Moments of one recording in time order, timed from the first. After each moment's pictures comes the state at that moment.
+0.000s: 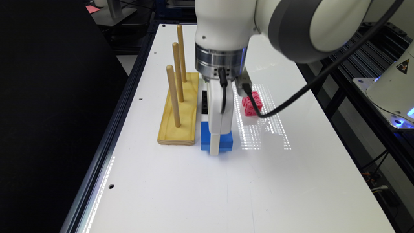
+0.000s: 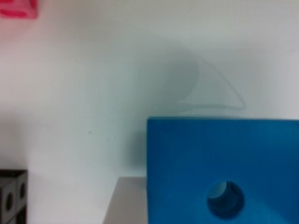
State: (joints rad) arm 0.02 0.41 0.23 -2.21 0.01 2.64 0.99
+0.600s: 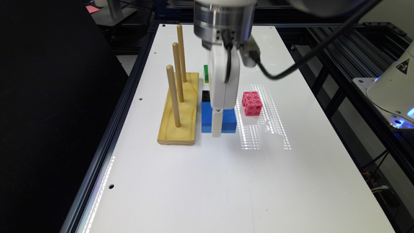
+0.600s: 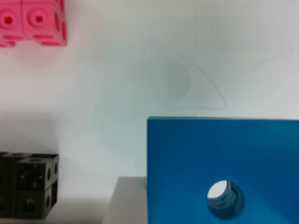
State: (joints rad) arm 0.02 0.27 0.24 -2.21 0.01 2.50 1.01
